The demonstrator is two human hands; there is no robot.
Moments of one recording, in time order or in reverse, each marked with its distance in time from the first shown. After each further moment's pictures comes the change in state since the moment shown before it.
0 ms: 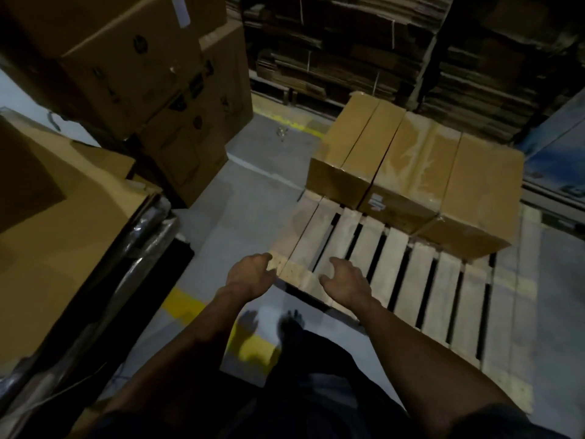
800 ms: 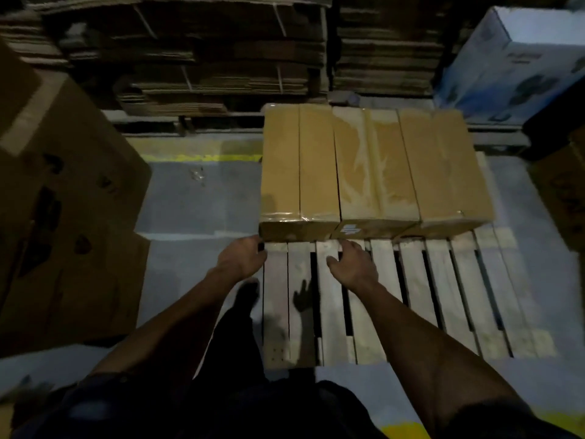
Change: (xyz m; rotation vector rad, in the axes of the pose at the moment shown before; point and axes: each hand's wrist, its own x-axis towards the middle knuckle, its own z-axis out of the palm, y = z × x) left_hand 0.424 0.079 -0.195 0.133 -0.235 0.307; right_hand 0.305 -0.044 -0.179 0.322 0.238 0.476
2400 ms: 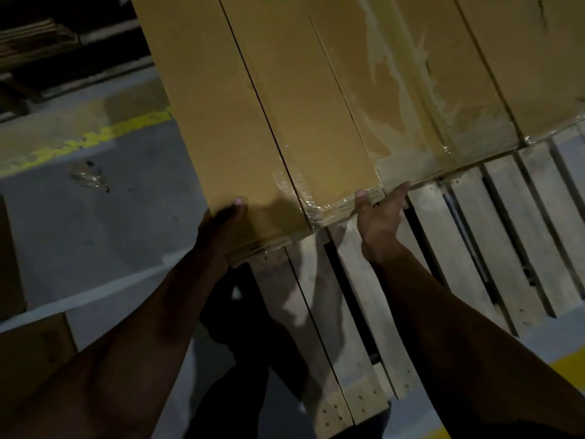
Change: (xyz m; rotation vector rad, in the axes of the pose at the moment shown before) left_hand 0.387 -0.084 0.125 -1.025 0.048 -0.359; right_hand 0.340 0.022 0.152 1.025 0.537 0.612
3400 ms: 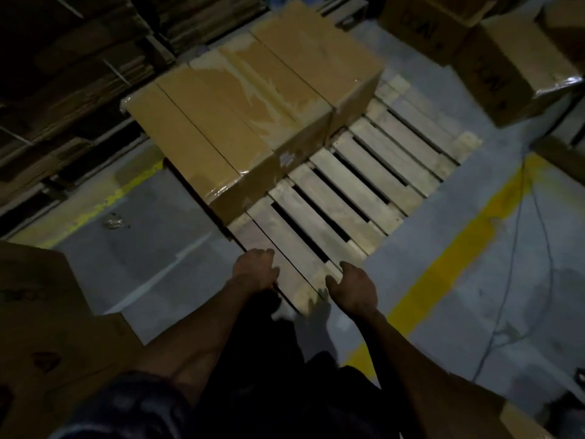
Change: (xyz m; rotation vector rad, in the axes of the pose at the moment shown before) left_hand -0.400 -0.093 -0.070 1.700 -0.550 0.638; right_hand -0.375 0.186 -0.313 -0.675 -0.172 -0.141
